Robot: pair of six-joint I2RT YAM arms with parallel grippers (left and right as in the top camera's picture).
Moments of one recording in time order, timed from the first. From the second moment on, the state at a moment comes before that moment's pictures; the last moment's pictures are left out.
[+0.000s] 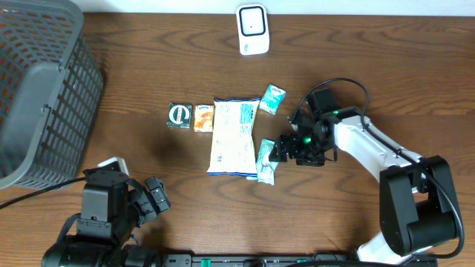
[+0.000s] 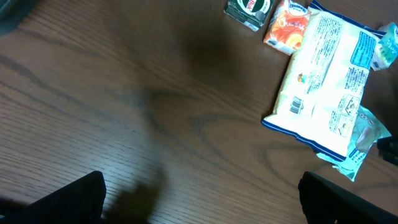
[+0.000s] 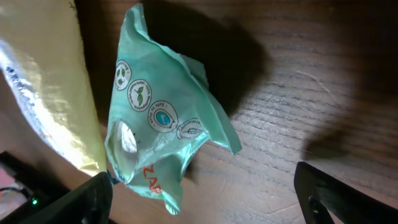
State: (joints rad) left arm -0.16 0.60 0.88 -1.27 -0.05 -0.56; right arm 0.29 1.77 1.02 -0.75 -0.51 0.28
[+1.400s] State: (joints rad) left arm -0.16 0.60 0.88 -1.27 -0.05 -0.56; right arm 0.56 1.76 1.09 -0.73 -0.25 0.41
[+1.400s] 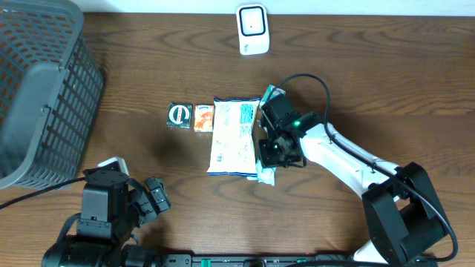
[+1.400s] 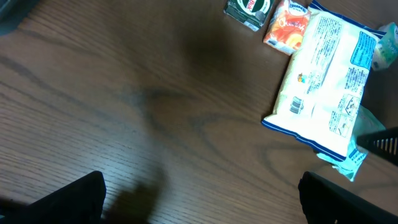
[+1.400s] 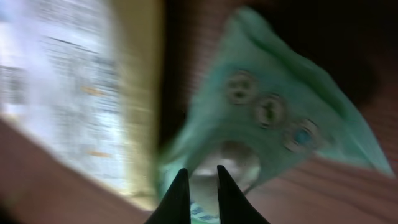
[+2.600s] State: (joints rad) left arm -0.16 0.60 0.88 -1.27 -0.05 -0.56; right arm 0.72 1.76 1.16 -1.01 0.28 0.47
